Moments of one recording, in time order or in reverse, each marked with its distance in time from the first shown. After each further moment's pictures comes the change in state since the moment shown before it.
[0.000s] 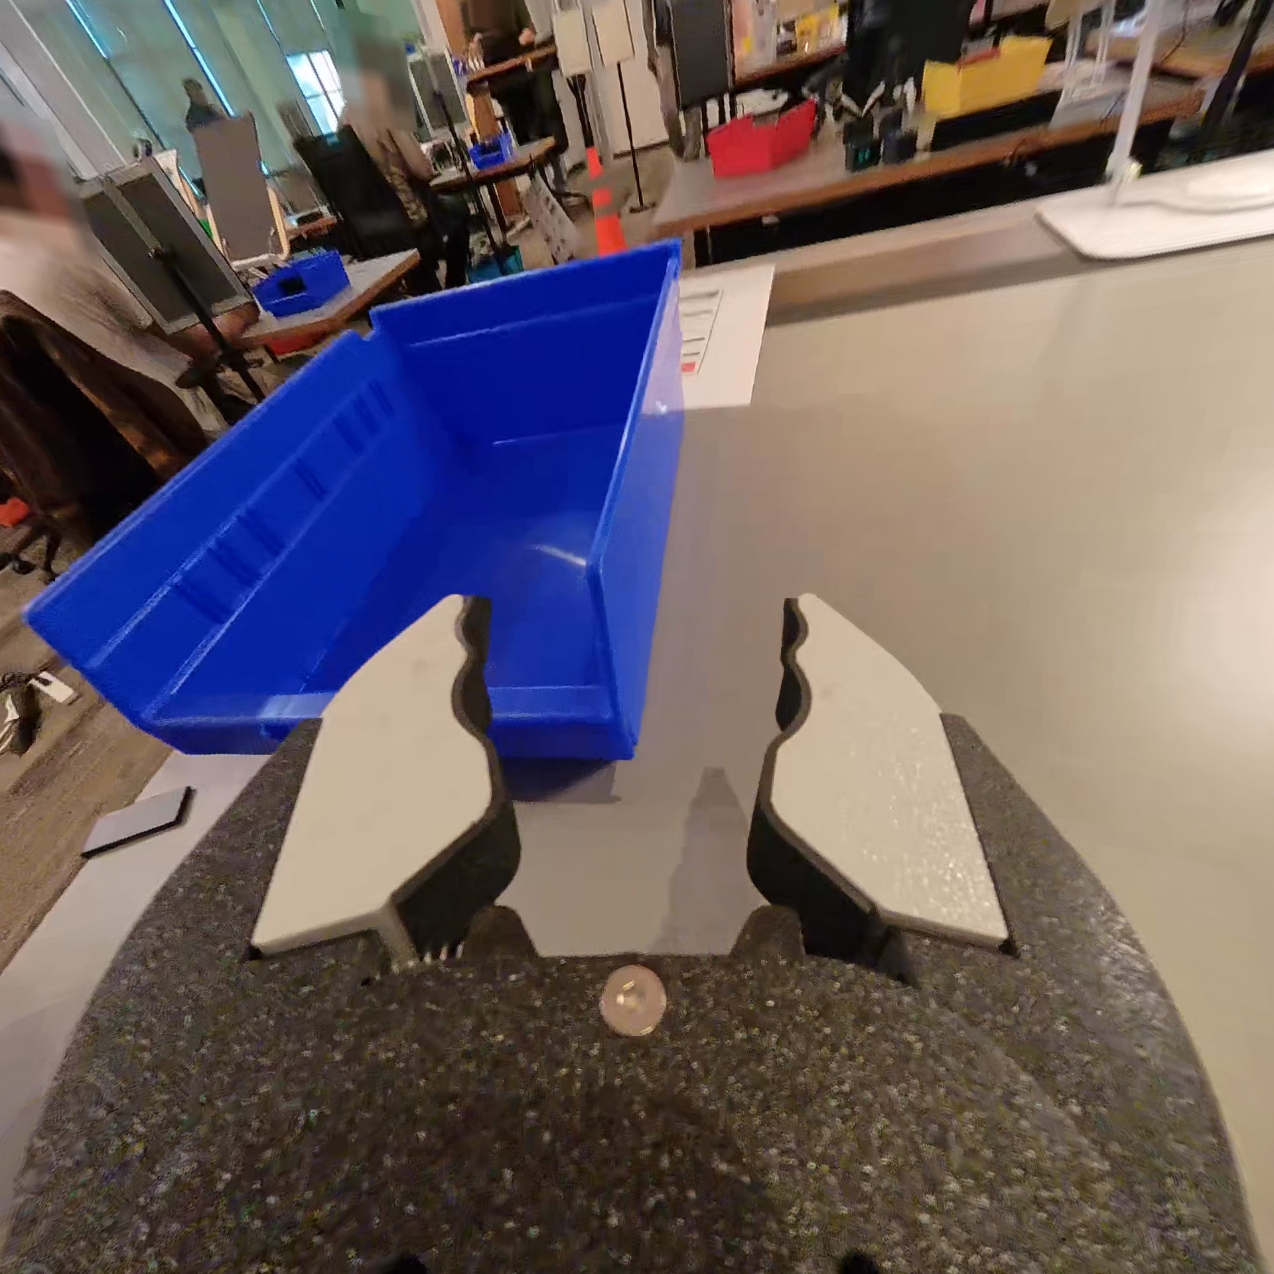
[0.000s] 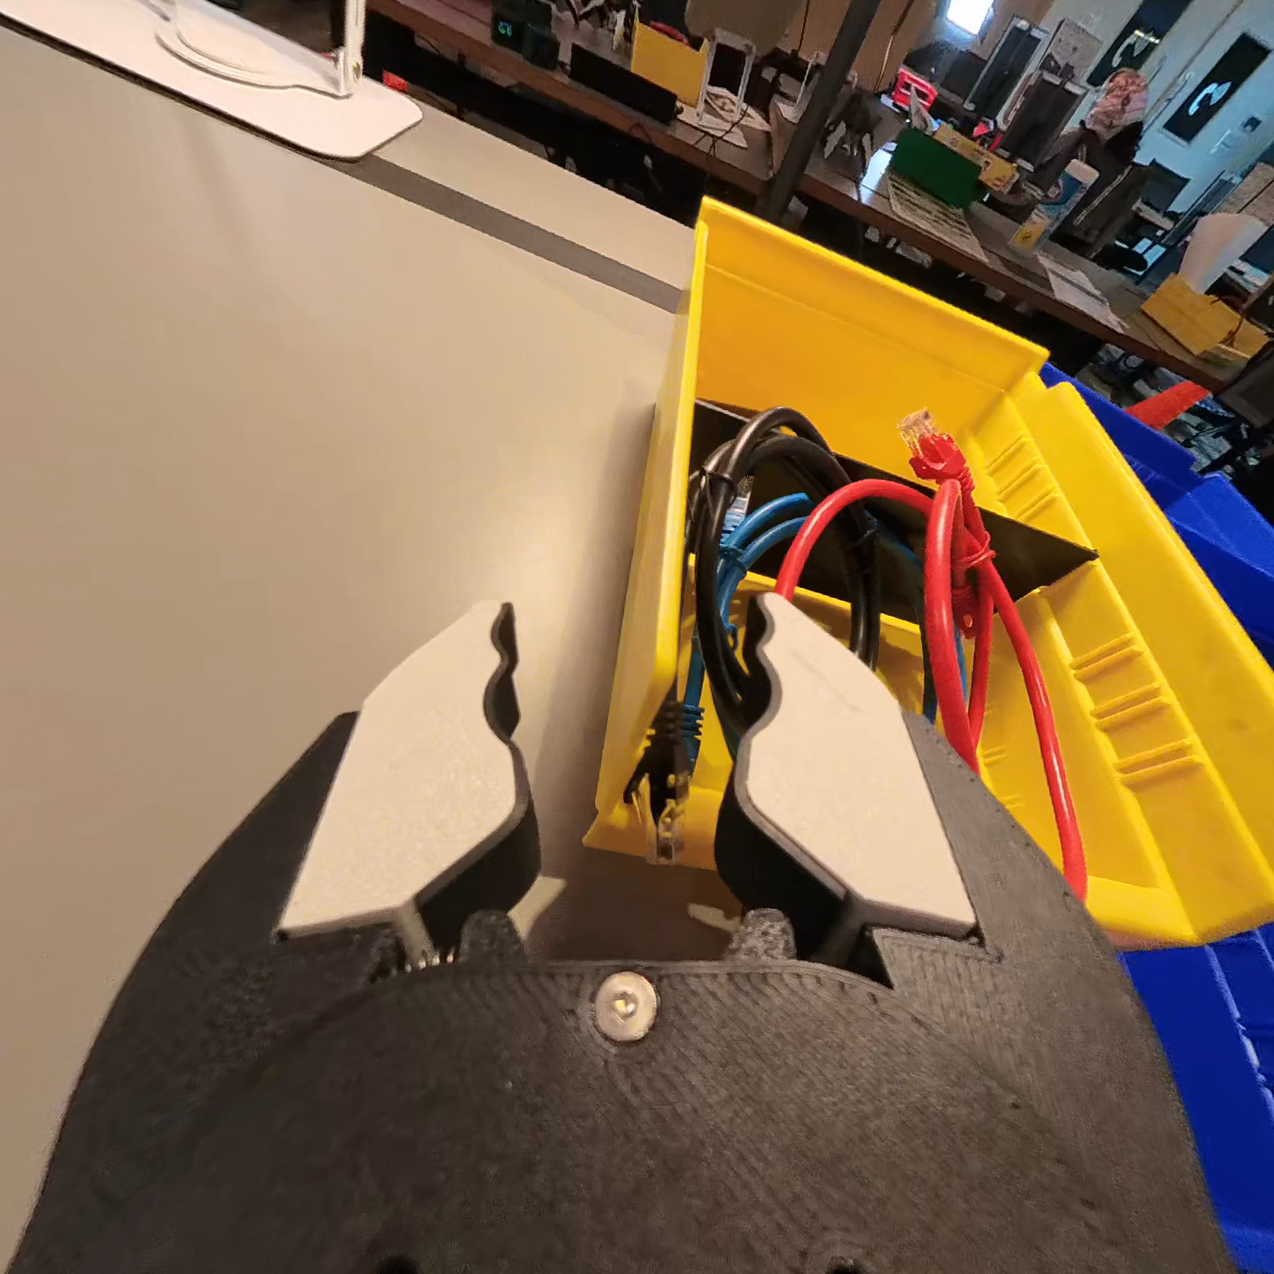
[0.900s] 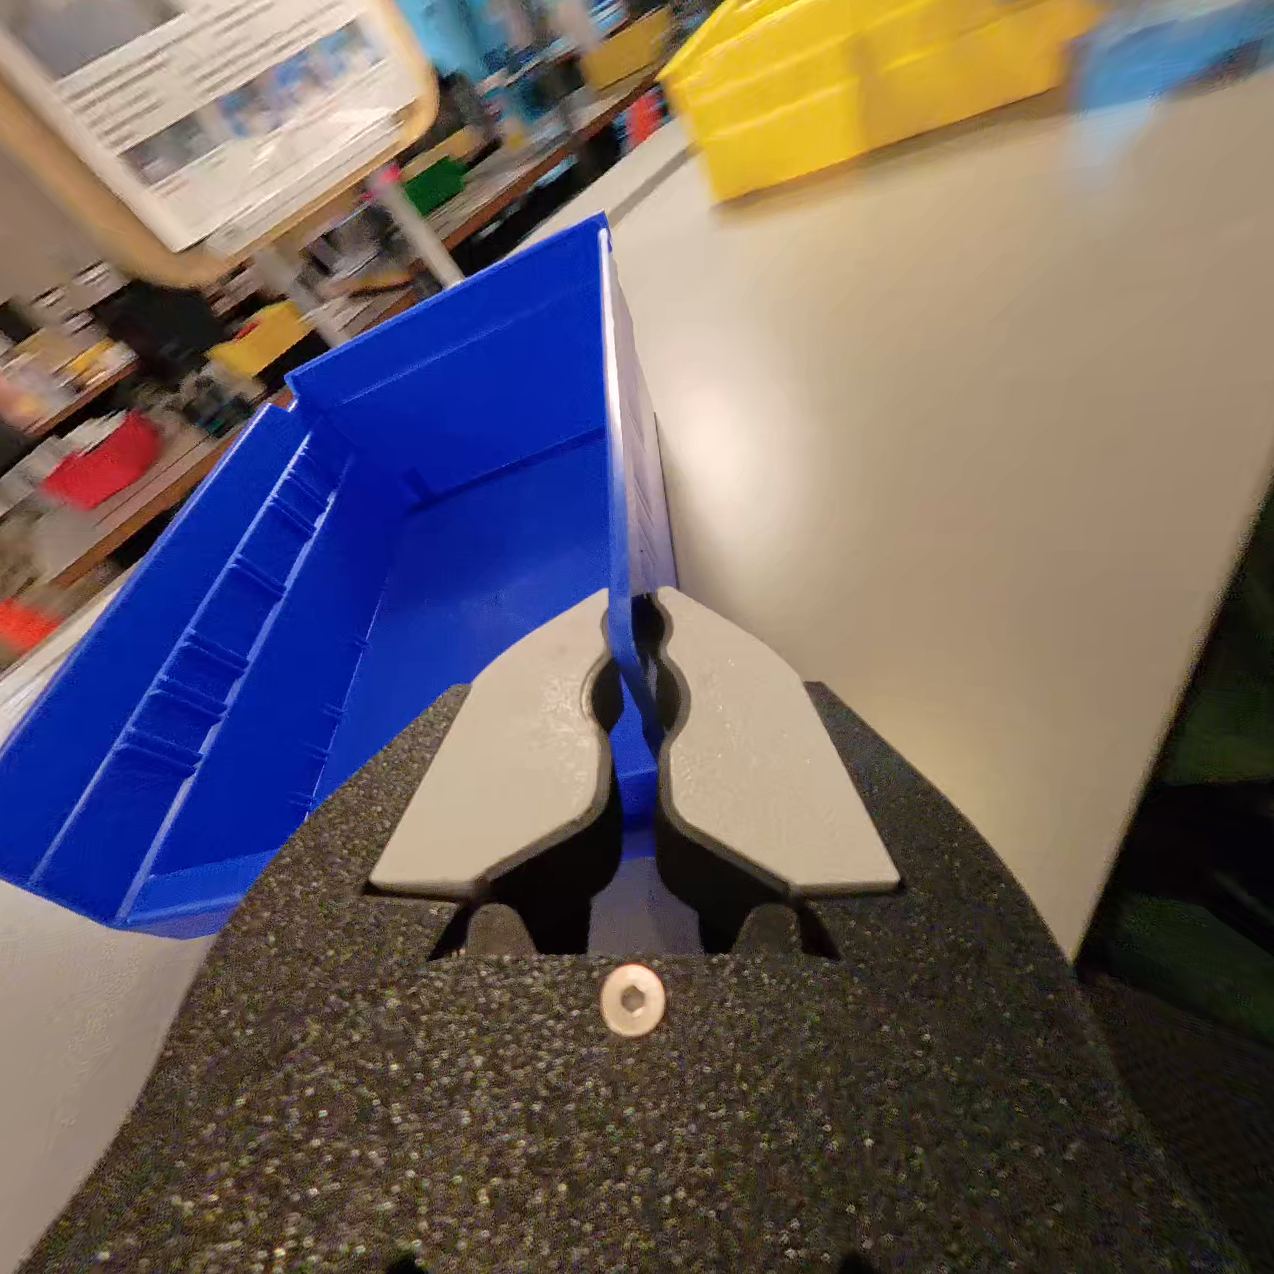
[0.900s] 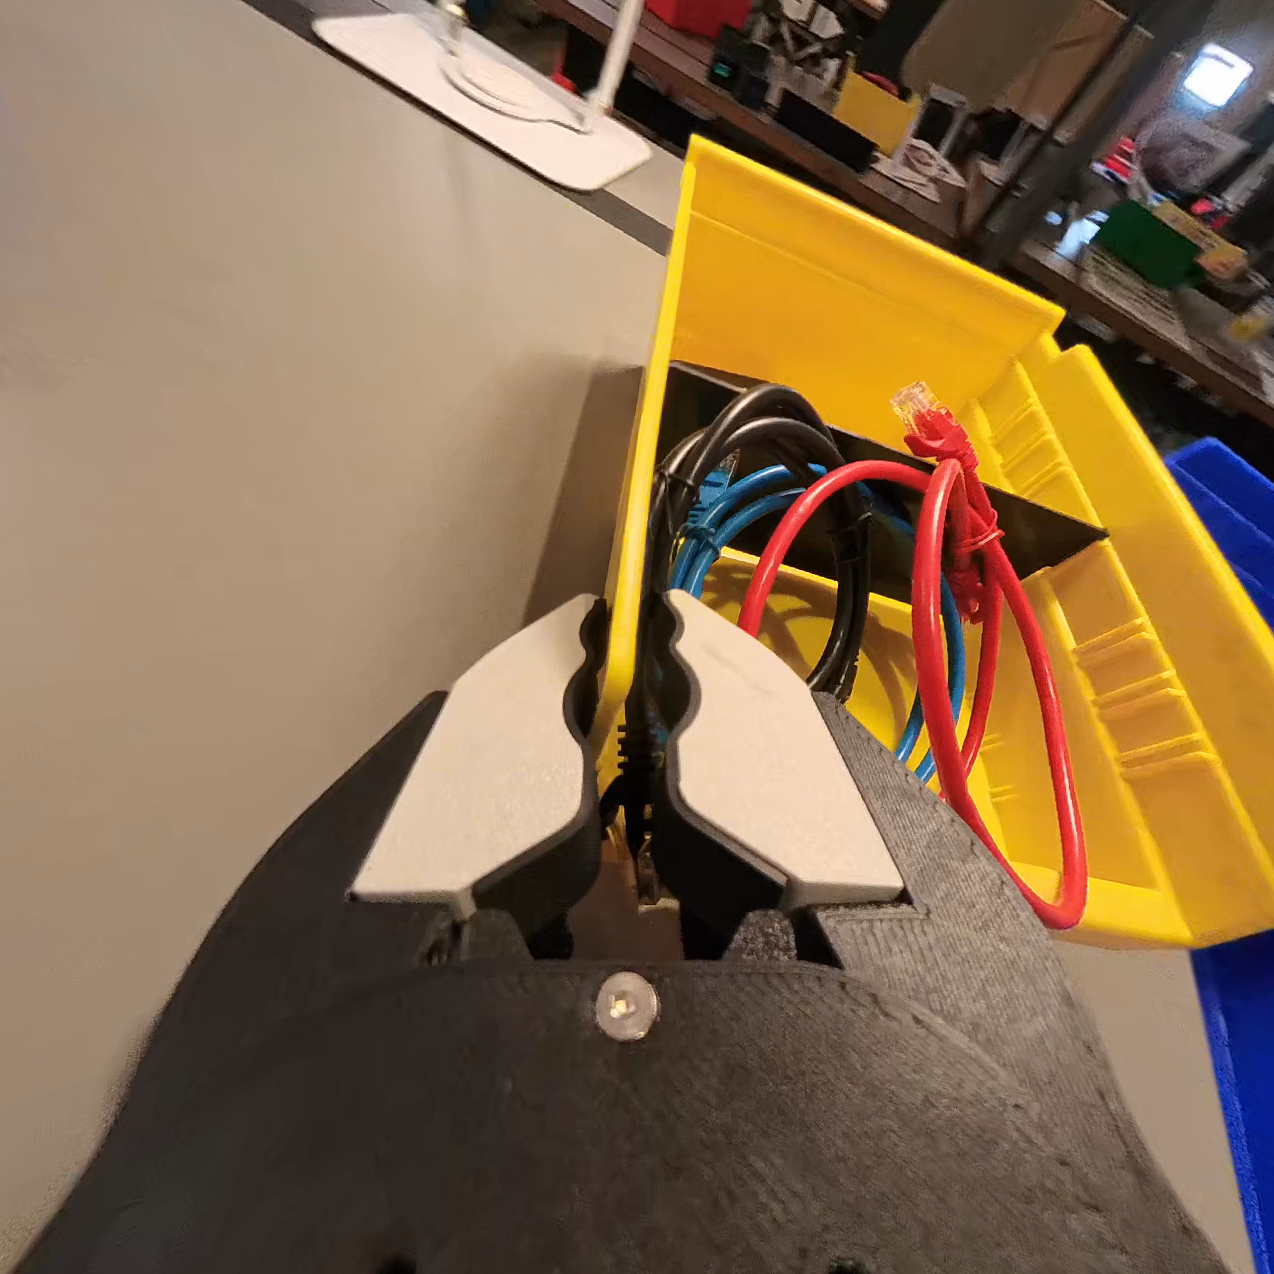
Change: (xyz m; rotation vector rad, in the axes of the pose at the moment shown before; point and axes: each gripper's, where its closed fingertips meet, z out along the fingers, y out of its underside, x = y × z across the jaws) left arm 0.146 0.006 -0.080 0.250 0.902 0.431; right arm -0.060 -0.012 0.004 0.032 -0.237 -0.109
